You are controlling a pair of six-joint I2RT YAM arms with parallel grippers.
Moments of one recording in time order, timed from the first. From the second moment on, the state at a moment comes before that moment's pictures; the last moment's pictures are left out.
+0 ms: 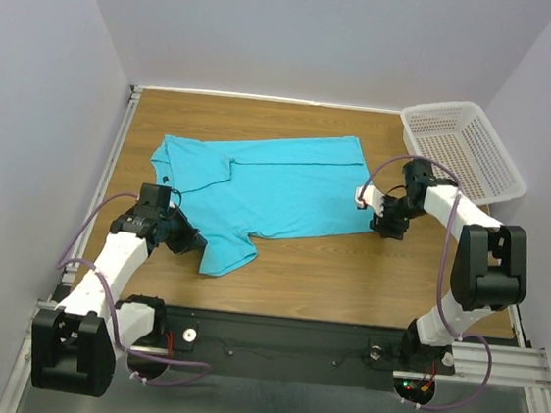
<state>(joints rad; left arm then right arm) -0.07 0.98 0.58 -0.63 0.26 -0.87 0.08 1.65 1.07 -0.74 -0.43 -1.33</state>
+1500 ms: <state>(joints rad) 0.03 0.86 0.74 -0.75 0.30 -0.89 0.01 1.71 1.33 -0.80 -0.46 -1.20</state>
